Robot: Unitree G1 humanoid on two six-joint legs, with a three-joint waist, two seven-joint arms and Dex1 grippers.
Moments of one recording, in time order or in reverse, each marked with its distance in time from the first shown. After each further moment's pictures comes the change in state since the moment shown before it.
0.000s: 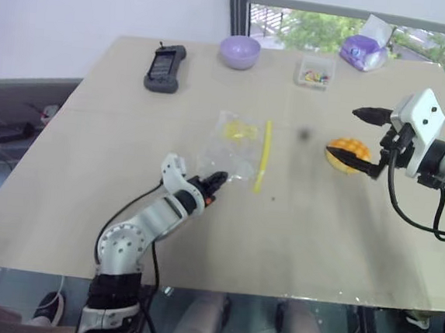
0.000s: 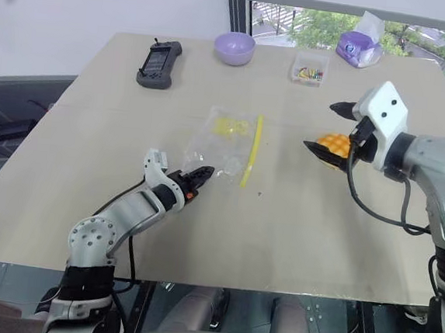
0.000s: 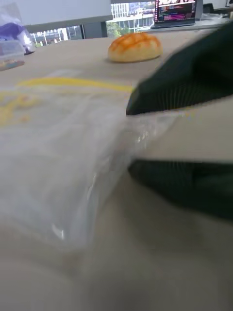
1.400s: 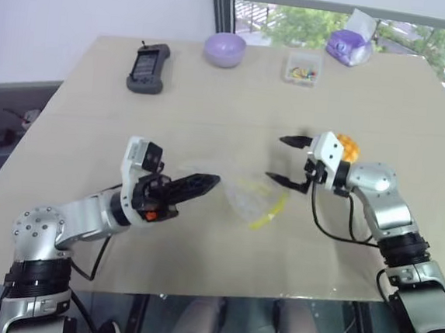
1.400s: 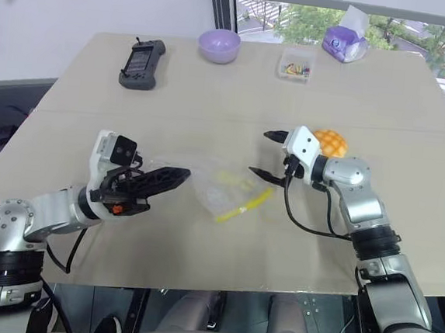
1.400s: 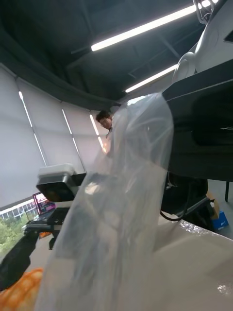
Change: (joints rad) left arm 0.031 0.401 0.146 0.039 -0.541 0.494 -0.788; right arm -0.081 0.374 0.285 0.572 -0.200 -0.654 0.122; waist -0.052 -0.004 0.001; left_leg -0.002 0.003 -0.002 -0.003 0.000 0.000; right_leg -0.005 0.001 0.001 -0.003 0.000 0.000
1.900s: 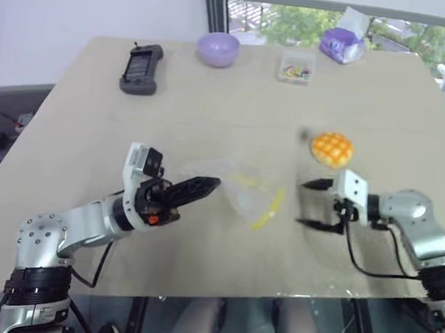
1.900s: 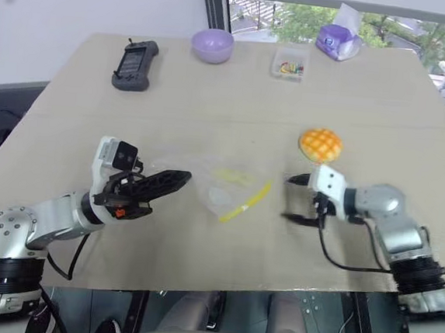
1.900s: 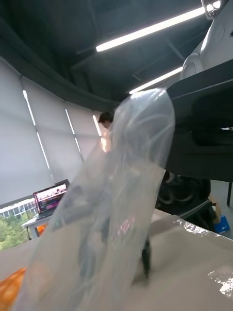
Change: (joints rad) left arm 0.024 -0.003 -0.028 -0.018 0.000 -0.045 -0.001; right arm 0.225 -0.116 -0.008 -0.205 0.058 0.115 0.122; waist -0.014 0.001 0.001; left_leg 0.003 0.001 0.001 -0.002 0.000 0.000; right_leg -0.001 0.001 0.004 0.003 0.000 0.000
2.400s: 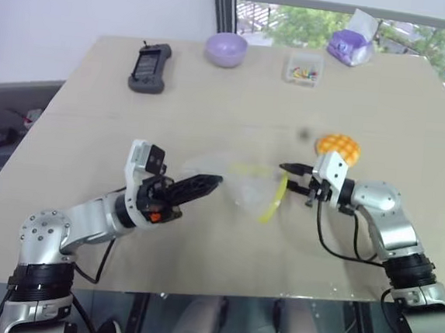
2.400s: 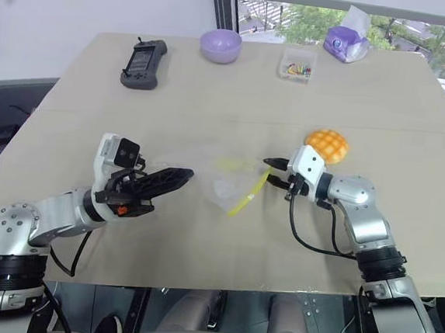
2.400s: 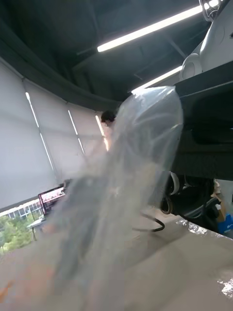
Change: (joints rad) left arm -0.017 -0.005 -0.002 0.001 0.000 0.000 0.004; right arm -0.077 0.109 -0.020 0.102 -0.055 -0.117 -0.142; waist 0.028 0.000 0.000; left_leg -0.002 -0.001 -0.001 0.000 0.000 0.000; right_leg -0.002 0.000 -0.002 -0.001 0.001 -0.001
